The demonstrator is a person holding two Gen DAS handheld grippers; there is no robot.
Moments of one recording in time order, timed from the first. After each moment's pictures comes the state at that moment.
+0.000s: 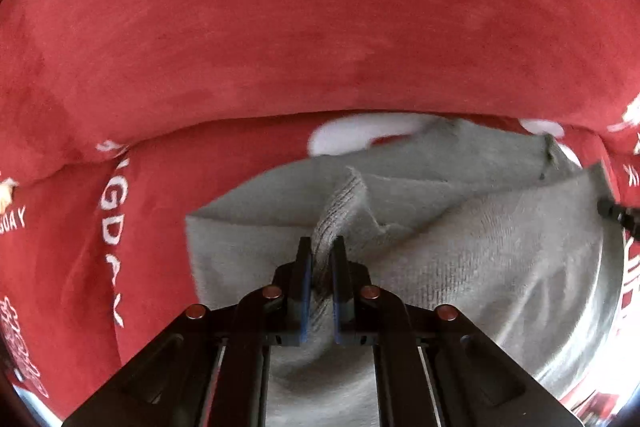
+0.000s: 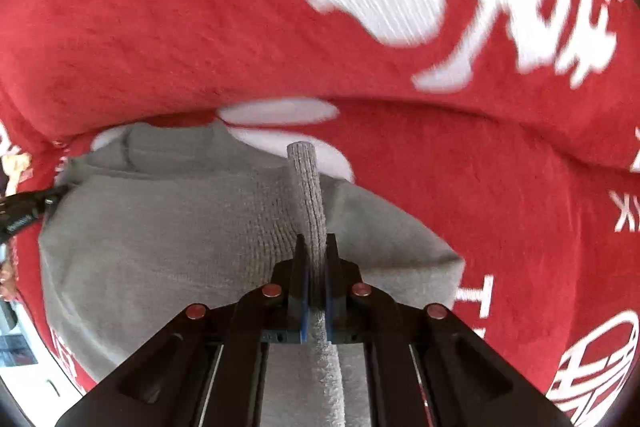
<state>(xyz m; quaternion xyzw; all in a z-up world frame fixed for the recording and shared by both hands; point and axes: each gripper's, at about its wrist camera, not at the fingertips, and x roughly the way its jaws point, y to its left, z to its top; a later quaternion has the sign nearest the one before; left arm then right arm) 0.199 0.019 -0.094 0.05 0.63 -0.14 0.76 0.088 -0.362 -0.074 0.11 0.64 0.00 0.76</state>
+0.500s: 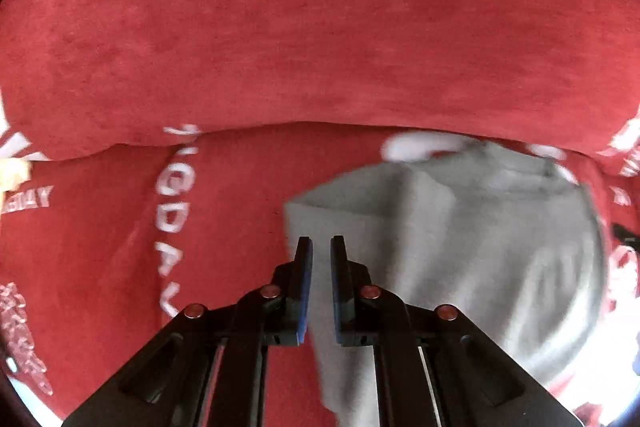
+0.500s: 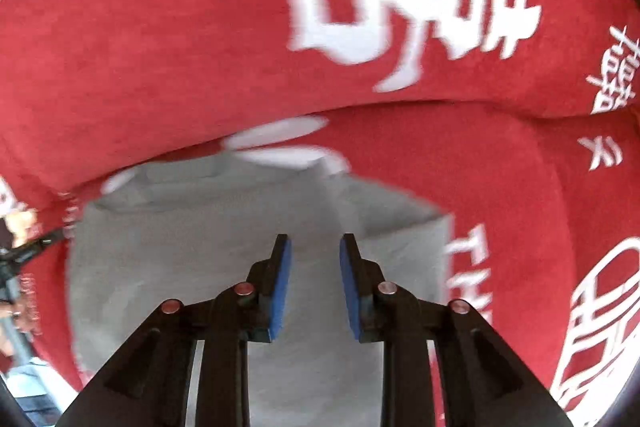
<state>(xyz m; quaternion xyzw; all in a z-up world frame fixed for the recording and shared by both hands) 0.198 0.078 -0.060 0.01 0.62 -0.16 0.77 0.053 -0.345 -0.021 0.17 0.60 -0.06 0.78</state>
